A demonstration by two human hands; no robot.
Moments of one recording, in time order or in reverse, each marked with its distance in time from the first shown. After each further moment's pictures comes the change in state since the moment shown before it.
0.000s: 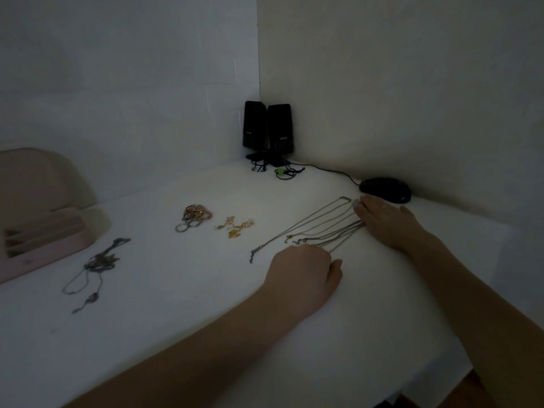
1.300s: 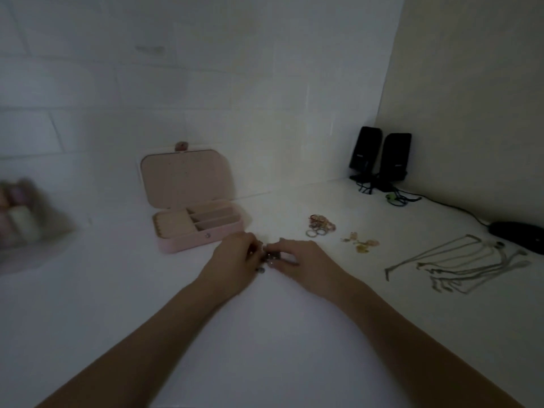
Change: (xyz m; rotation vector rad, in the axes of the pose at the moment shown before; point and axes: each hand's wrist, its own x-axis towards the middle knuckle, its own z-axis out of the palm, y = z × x) left_hand -0.150 -0.199 -0.130 -0.065 0.097 -0.617; right_hand -0.080 -0.328 0.066 0.569 -0.129 -0.810
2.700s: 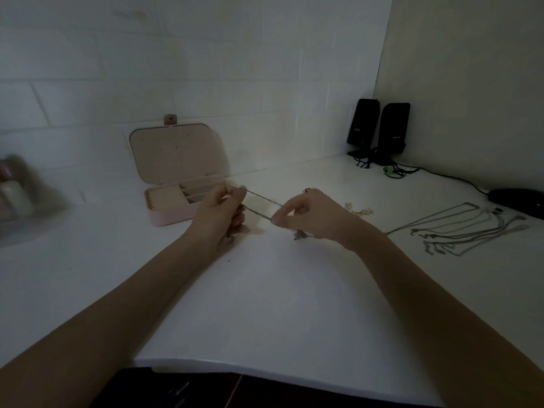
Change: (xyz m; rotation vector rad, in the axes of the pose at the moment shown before) left_hand 0.001 0.020 -0.013 -1.076 0.138 -0.311; right_hand -0.009 -0.022 -0.045 0.196 -0.012 0.271
